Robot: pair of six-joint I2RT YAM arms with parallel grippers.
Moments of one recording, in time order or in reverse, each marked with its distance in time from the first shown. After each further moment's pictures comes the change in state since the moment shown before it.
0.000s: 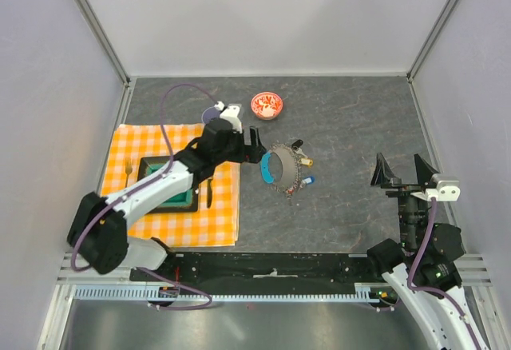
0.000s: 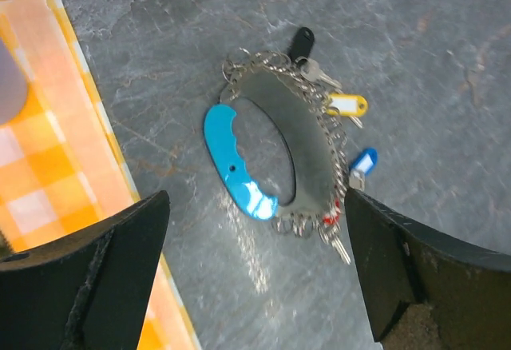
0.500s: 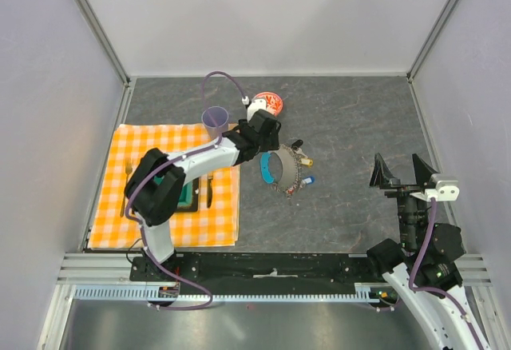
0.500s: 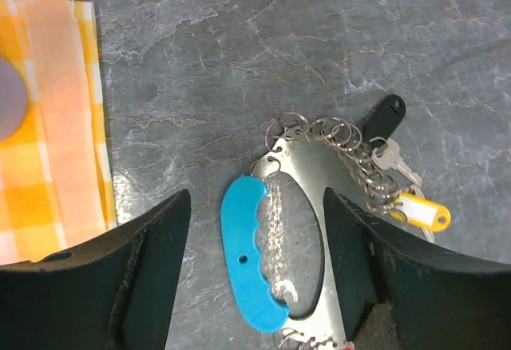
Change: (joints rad) left arm -0.124 0.491 0.382 -0.108 -0.394 -0.141; right arm 0.024 0.000 0.000 0.000 0.002 -0.001
